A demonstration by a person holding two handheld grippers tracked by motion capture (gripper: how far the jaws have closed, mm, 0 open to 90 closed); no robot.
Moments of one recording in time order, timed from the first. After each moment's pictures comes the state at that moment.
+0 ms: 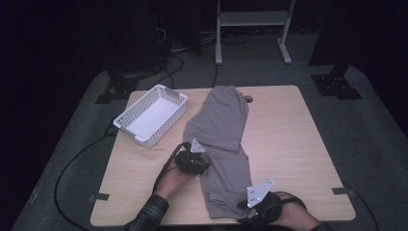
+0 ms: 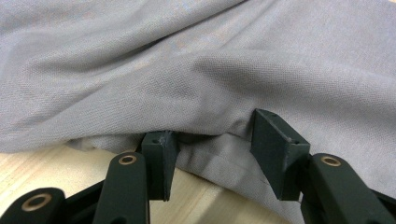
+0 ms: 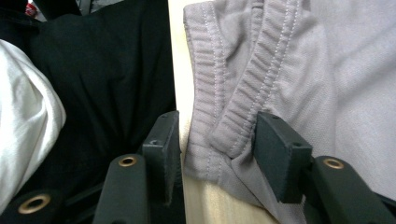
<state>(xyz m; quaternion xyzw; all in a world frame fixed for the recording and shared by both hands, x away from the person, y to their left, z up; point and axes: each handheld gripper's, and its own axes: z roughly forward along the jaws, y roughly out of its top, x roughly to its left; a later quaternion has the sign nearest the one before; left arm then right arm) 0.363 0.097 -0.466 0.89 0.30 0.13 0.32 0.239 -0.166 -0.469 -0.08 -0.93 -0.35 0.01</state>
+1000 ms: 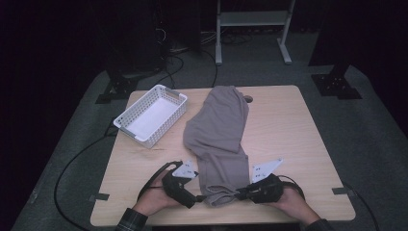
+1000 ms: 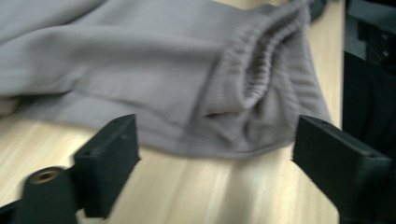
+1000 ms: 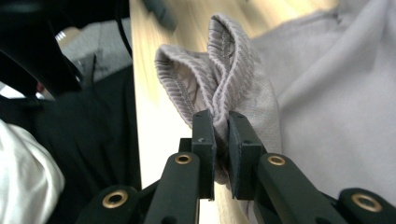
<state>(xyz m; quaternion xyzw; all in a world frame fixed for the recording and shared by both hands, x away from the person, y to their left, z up) 0.287 0.122 -0.438 0.92 0.15 0.03 0.37 0.276 -0.176 -0.444 -0.15 -0.89 -0.43 0.03</state>
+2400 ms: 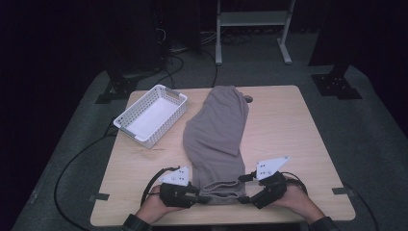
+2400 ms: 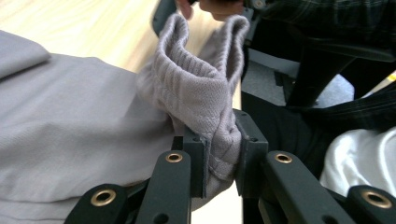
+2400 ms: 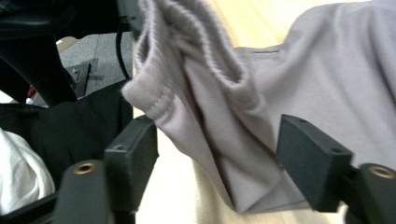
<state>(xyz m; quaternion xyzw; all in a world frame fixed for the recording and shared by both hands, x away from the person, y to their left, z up) 0.265 0.132 -0.428 0.86 0.10 -0.06 0.50 0.277 -0.183 -0.430 -0.13 -0.88 -0.46 0.00</state>
